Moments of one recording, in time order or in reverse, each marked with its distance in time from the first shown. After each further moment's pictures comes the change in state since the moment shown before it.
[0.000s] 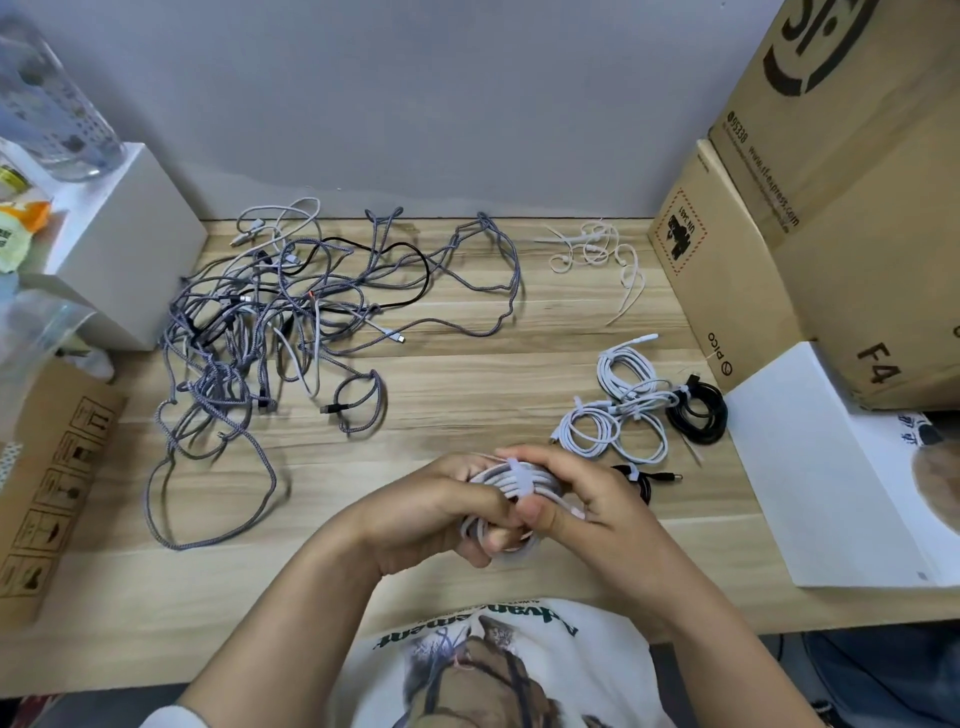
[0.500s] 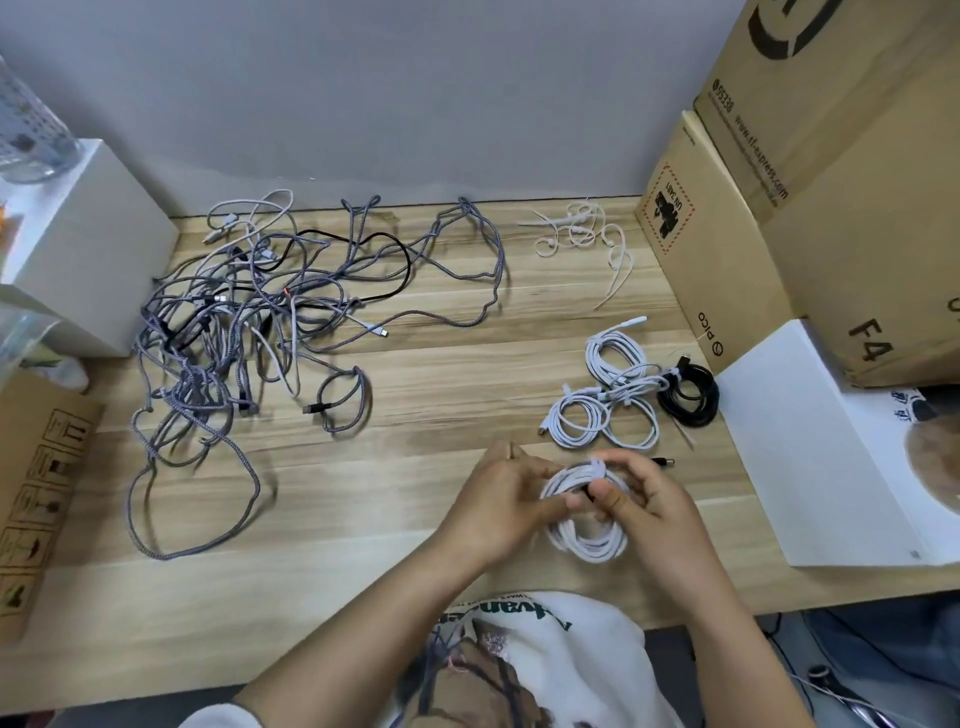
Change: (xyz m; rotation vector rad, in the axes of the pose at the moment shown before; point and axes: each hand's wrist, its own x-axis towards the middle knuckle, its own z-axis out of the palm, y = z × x) left_hand 0.057 -0.029 0.031 0.593 0.288 0.238; right_hand -0.027 0.062 -0.027 0.112 0.411 0.287
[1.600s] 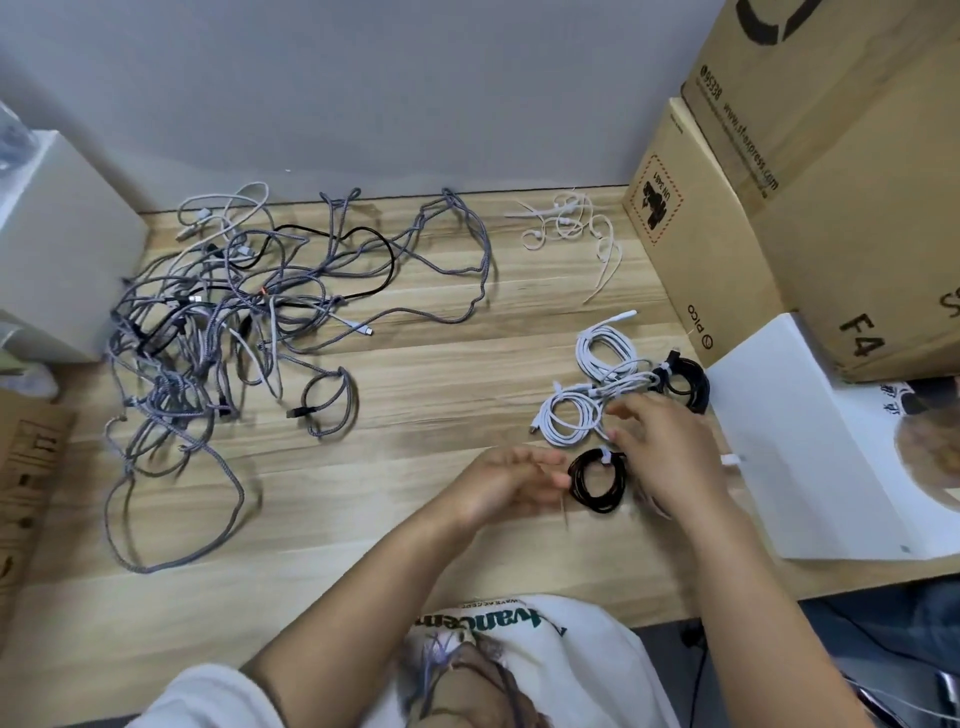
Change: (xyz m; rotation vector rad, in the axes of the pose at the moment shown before) left_hand 0.020 0.010 -0.007 -0.671 -0.183 -0.432; right_hand 0.064 -0.011 -0.025 -0.946 0.121 -0.045
